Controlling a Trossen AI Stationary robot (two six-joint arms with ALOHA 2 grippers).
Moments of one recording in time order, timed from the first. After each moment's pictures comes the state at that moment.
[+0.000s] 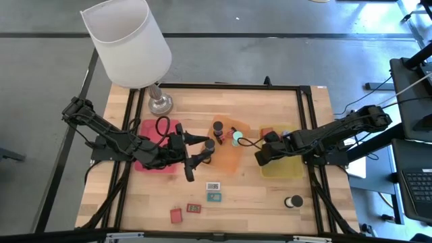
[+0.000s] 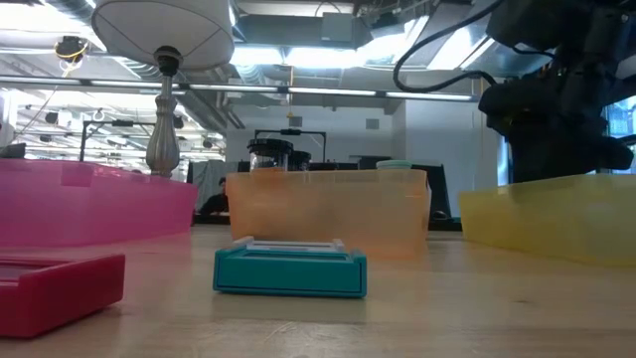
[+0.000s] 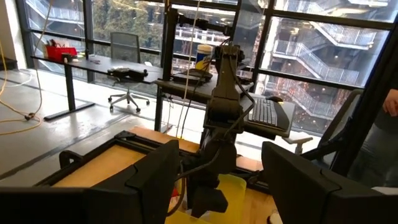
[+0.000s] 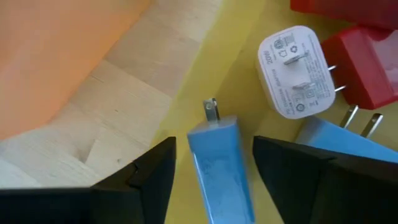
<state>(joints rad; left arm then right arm) -0.49 1.32 1.12 0.23 -0.83 -0.17 0.26 1.27 0.66 -0.65 0.17 1.33</state>
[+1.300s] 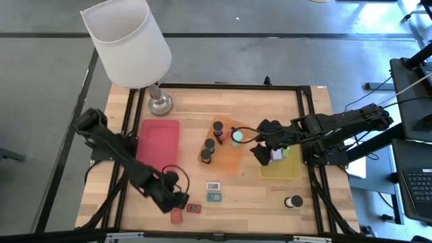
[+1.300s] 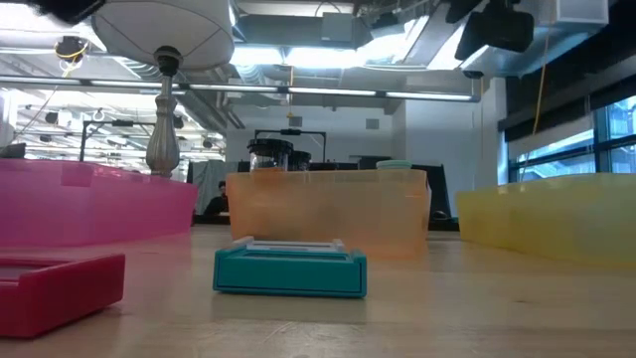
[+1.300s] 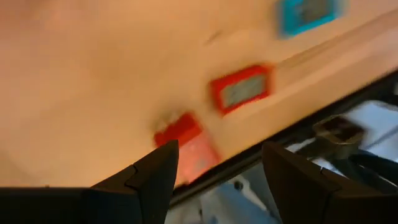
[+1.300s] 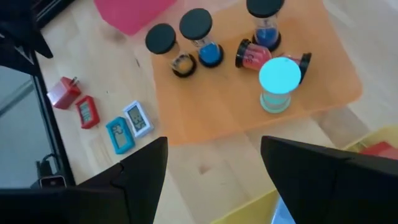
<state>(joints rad) -0.71 1.58 1.12 -0.66 -0.09 -1.96 0.26 1.25 1.19 -0.87 0.20 0.81</state>
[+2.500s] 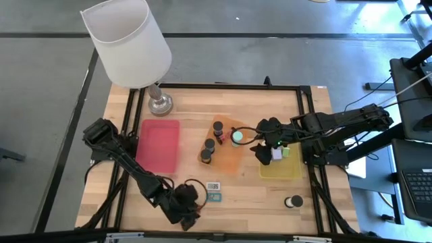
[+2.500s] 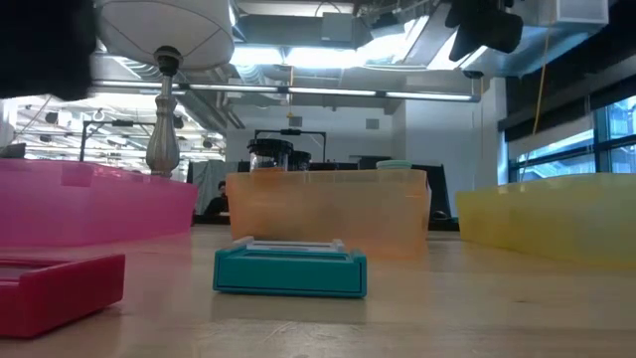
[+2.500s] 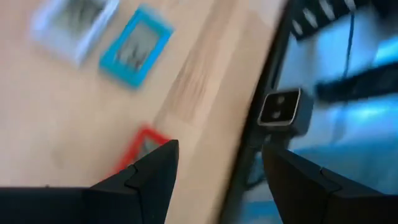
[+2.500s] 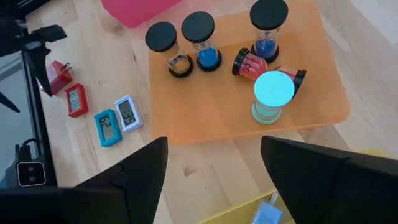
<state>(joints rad) -0.72 1.77 1.12 -0.19 -0.29 -1.23 0.24 1.25 1.19 -0.87 0.19 0.66</state>
